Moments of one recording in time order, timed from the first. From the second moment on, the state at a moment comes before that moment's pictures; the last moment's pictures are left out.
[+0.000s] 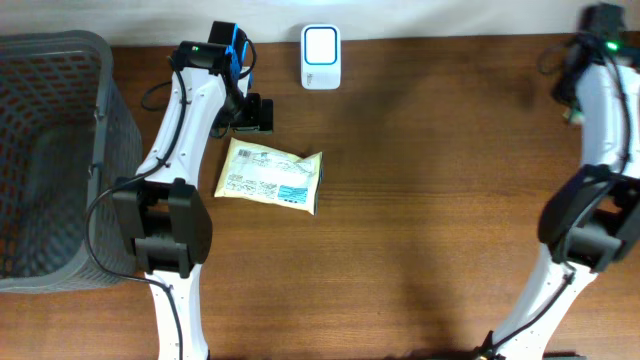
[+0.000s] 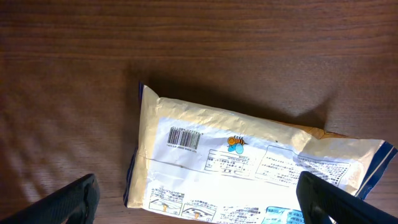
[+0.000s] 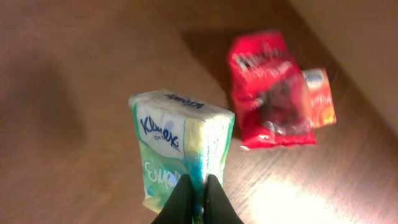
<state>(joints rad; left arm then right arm) -0.17 2.27 2.17 -1.32 0.01 -0.16 -0.35 2.26 2.13 -1.01 0.47 0.29</state>
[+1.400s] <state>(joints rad) -0.17 2.27 2.17 -1.32 0.01 -0.16 0.44 2.08 1.28 -0.17 -0.54 0.42</state>
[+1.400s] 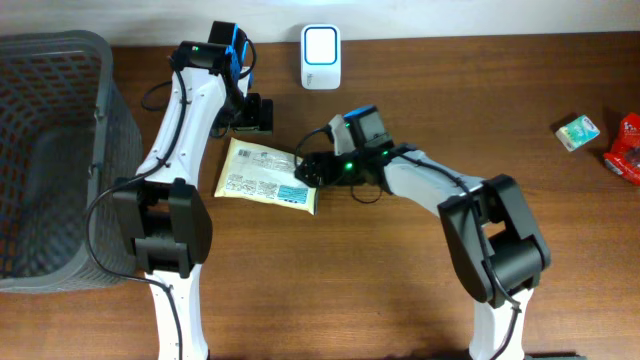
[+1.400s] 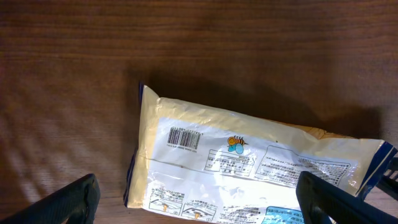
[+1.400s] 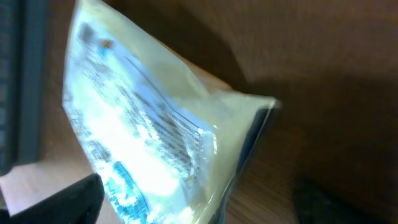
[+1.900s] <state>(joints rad) -0.17 2.27 2.17 -1.32 0.01 -0.16 0.22 1.93 1.34 -0.63 -0.26 0.36</state>
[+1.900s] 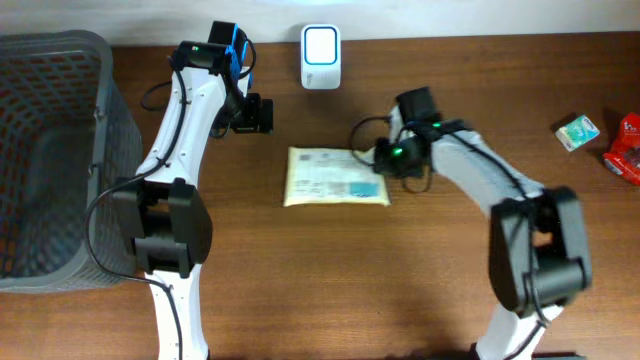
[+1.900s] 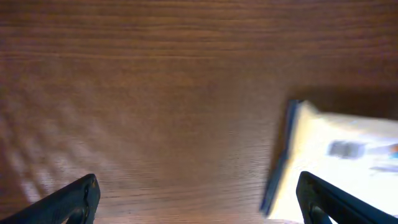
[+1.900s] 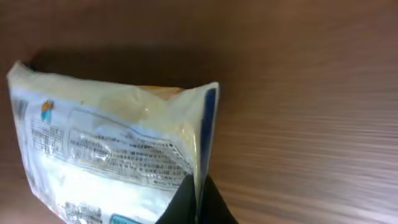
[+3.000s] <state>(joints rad) -0.17 2.27 2.17 -1.32 0.01 -0.16 0.43 1.91 1.55 -0.70 -0.10 0.37</state>
